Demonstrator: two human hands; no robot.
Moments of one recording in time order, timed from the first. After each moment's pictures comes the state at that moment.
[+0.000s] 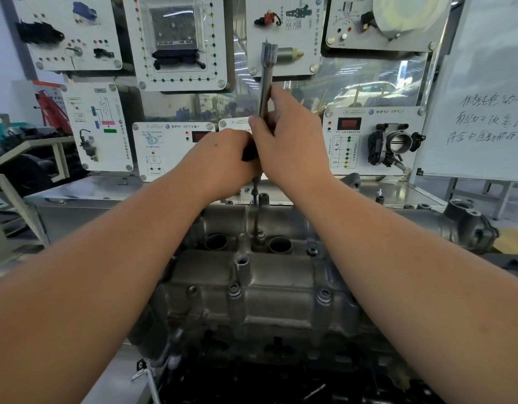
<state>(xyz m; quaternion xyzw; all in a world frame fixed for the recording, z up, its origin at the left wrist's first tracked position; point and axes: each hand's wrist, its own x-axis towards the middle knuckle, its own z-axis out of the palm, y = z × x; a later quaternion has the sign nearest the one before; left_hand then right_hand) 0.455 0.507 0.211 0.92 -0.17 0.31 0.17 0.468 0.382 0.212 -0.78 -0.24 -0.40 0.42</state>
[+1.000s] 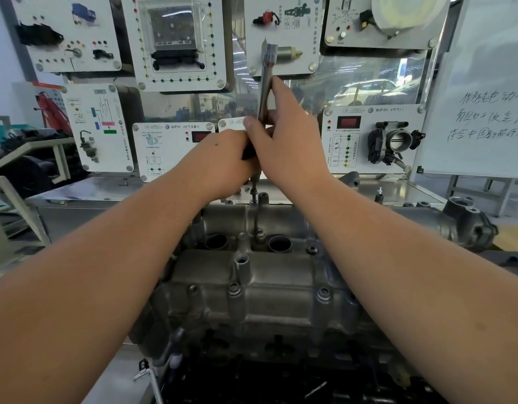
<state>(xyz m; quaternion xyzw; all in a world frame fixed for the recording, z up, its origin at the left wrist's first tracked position) 0.452 0.506 0.213 0.92 -0.18 0.29 0.18 0.462 0.382 0.212 -0.77 -0.25 -0.36 0.45</state>
